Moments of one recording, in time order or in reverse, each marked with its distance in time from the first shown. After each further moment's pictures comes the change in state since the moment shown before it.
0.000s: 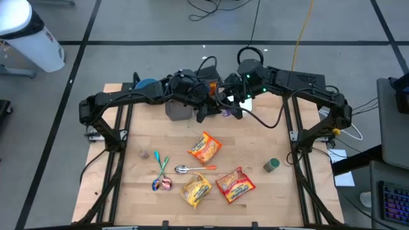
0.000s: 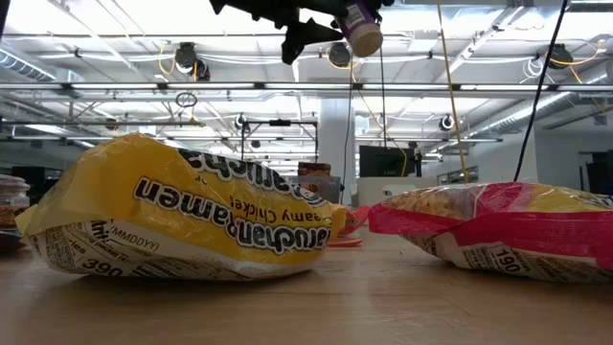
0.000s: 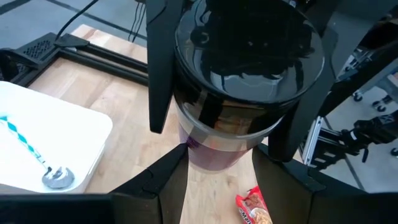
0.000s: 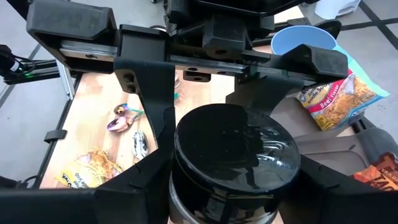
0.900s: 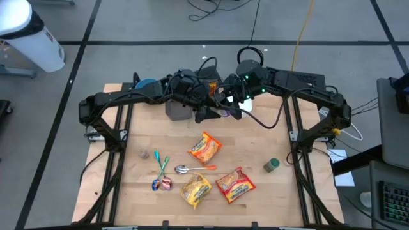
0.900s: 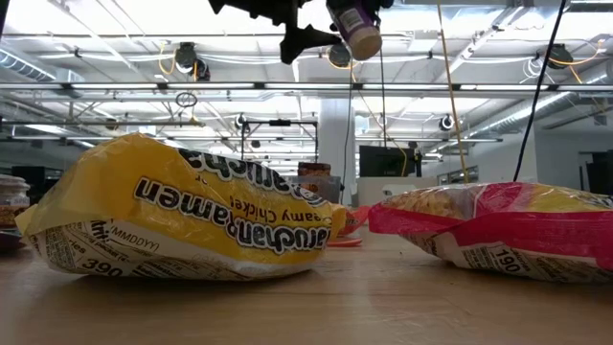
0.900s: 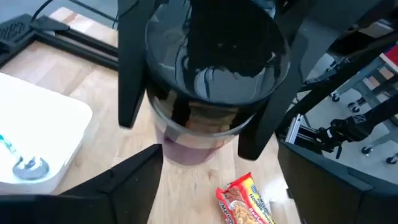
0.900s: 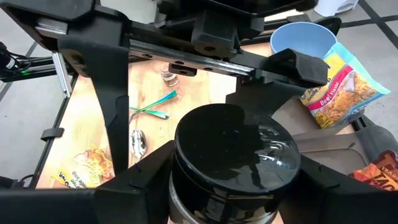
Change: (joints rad) left arm 0.003 -0.003 0.002 -0.029 0.065 -0.051; right arm 0.000 0.003 -0.002 -0.003 0.003 -0.002
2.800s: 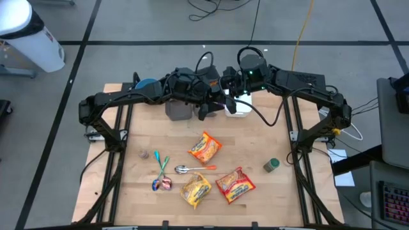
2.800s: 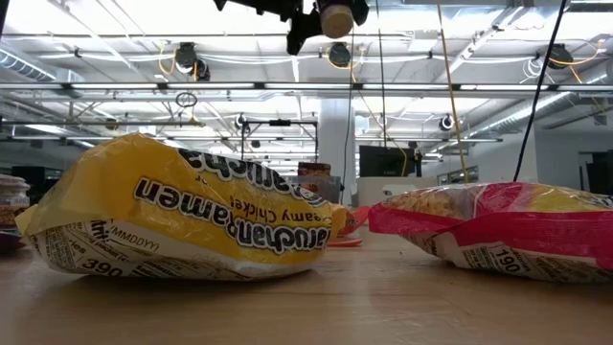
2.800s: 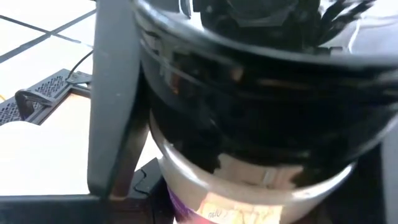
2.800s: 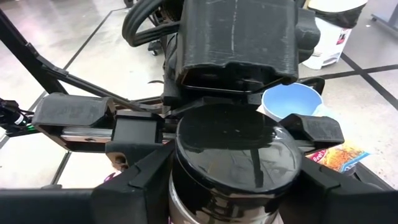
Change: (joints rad) left arm -0.001 0.000 0.000 0.122 -0.104 0.066; right arm 0.000 -0.002 -0.001 0.232 -0.006 0.074
